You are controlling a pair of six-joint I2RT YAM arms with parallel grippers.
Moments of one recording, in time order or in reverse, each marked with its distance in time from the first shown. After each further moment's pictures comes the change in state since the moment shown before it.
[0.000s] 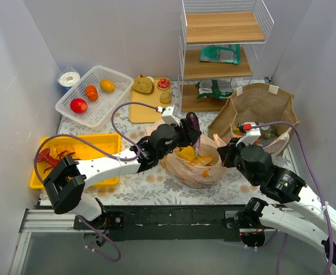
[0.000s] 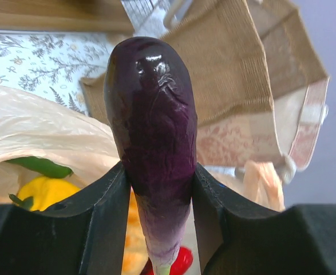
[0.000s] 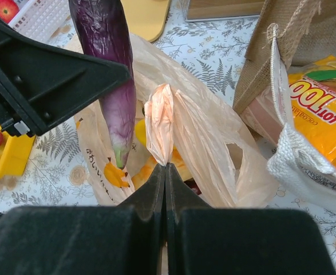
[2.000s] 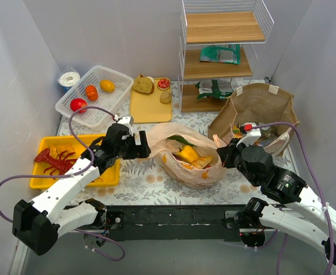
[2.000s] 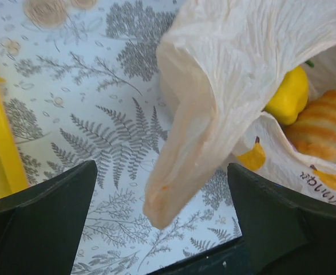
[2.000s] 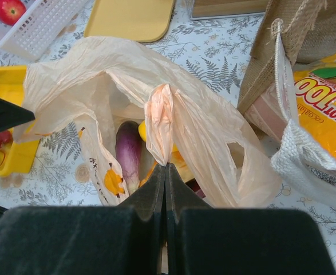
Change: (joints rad) left arm 0.425 -0.458 -0.168 -0.790 0.186 0.239; right arm 0.000 -0.010 -0.003 -0.002 -0.018 0.013
